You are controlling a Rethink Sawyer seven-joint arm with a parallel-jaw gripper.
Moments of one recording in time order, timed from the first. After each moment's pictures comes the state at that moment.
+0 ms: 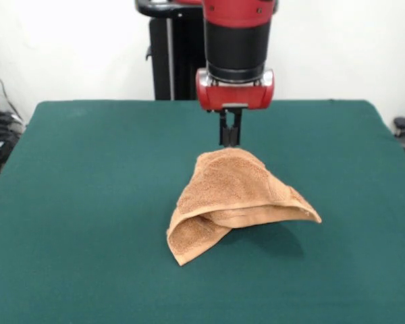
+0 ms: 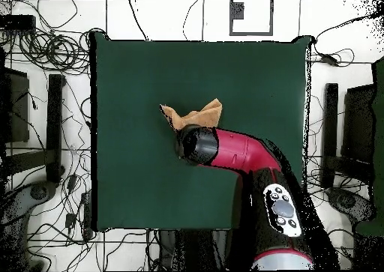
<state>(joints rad) -0.22 -0.64 0.04 1.70 -0.04 0.53 1.58</state>
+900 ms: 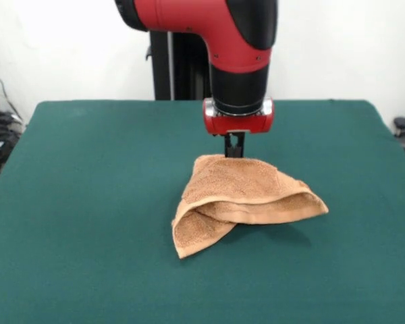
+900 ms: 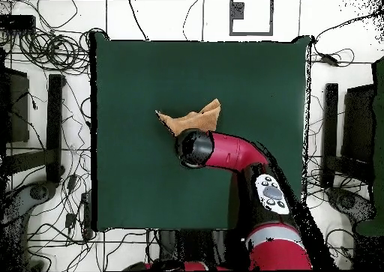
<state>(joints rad) -0.22 -0.53 0.04 1.68 -0.04 0.53 1.58</state>
